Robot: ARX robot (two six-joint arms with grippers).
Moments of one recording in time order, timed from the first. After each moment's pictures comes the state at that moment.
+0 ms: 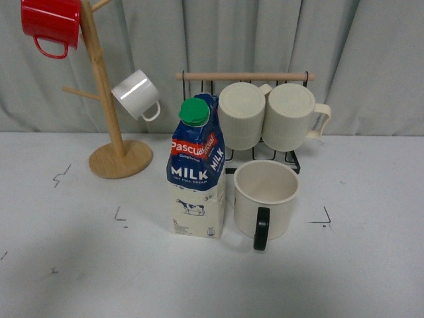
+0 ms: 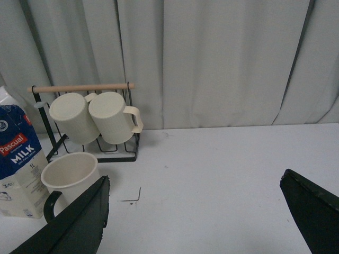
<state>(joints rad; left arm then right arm) -0.14 0.66 0.11 0.54 -0.14 -0.02 0.00 0.00 0.01 0.00 0.00 0.00</state>
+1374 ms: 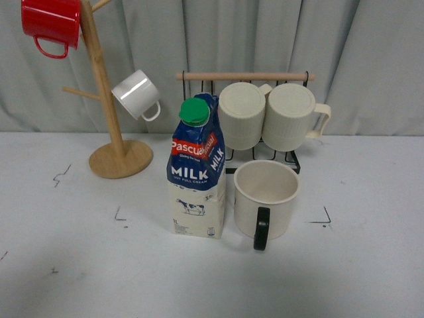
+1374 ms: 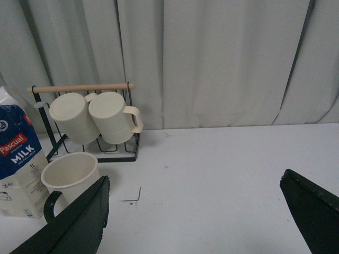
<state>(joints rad) 0.00 0.18 0.01 0.18 0.00 -0.01 0.00 0.00 0.01 0.00 0.00 0.00</state>
